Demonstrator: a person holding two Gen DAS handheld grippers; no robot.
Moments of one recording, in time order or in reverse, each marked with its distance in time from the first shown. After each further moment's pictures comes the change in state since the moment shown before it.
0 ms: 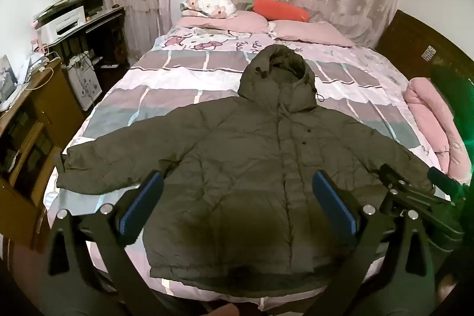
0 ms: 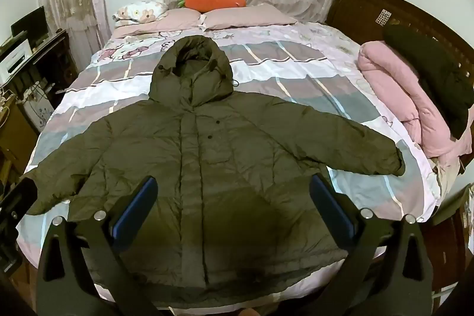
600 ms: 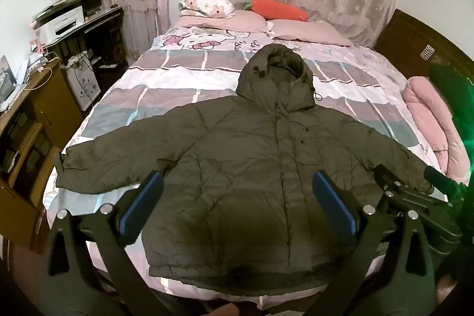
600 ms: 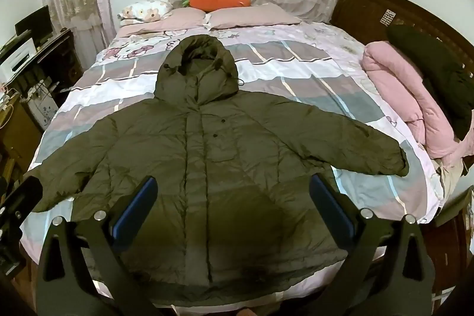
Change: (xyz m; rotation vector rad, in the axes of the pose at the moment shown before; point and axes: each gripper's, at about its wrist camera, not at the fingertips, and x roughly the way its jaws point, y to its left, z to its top) left arm 0.000 0.000 -0.003 0.004 0.004 0.005; right arm 0.001 0.005 -0.003 -0.005 -0.001 0.012
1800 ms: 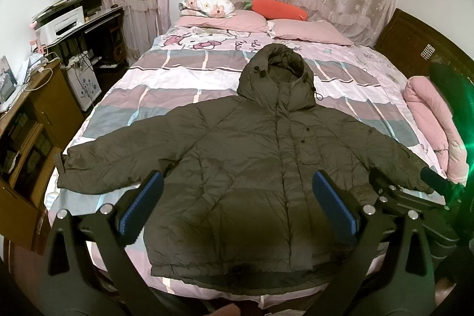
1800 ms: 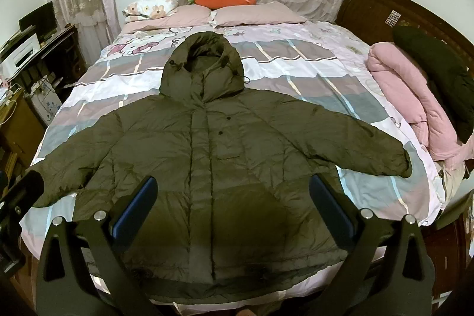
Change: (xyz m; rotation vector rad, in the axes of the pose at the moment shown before) left arm 0.001 -0.001 -0.001 0.002 0.004 0.001; right arm 0.001 0.008 -0.004 -0.007 0.007 0.005
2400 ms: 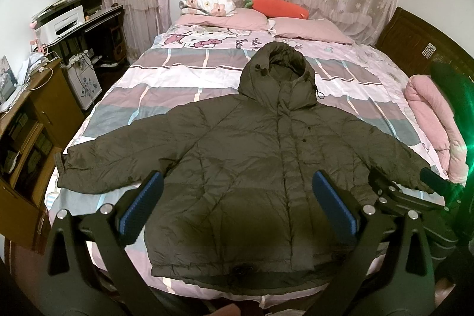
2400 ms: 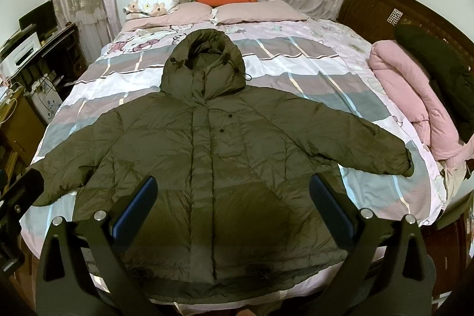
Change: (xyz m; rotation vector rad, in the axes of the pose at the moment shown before) left arm 0.000 0.000 0.000 0.001 0.002 0.000; right arm 0.002 0.005 -0.002 0.000 0.008 0.003
